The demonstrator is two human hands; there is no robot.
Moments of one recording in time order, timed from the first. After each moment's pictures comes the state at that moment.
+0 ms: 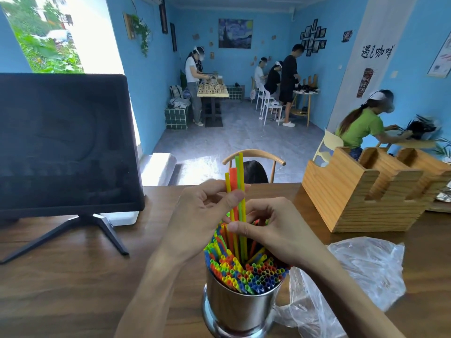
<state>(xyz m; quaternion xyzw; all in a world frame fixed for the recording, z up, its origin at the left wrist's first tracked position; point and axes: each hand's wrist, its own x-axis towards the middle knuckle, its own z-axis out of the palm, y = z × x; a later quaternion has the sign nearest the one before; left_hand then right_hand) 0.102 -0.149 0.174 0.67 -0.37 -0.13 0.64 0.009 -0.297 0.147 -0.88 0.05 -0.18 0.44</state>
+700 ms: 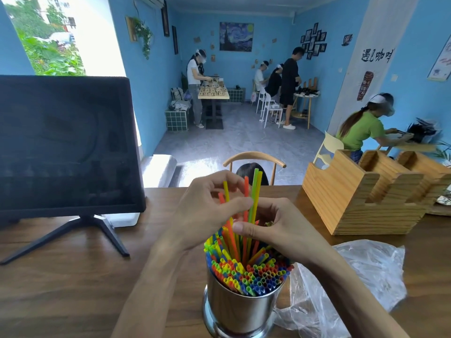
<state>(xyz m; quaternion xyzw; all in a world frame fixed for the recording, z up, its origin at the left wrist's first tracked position) 0.117 -0.155 0.180 0.69 -0.42 -0.11 0.57 0.004 -0.301 0.158 -0.84 0.04 -0.12 0.52</state>
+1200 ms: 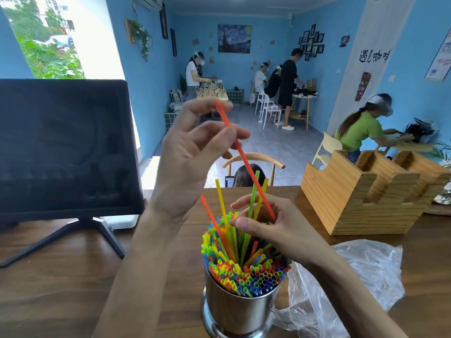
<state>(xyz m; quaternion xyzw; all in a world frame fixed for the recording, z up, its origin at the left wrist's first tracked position) 0.116 -0.158 0.233 0.49 -0.48 -0.03 0.73 0.001 -0.304 0.154 -0.84 0.05 -0.15 0.52</state>
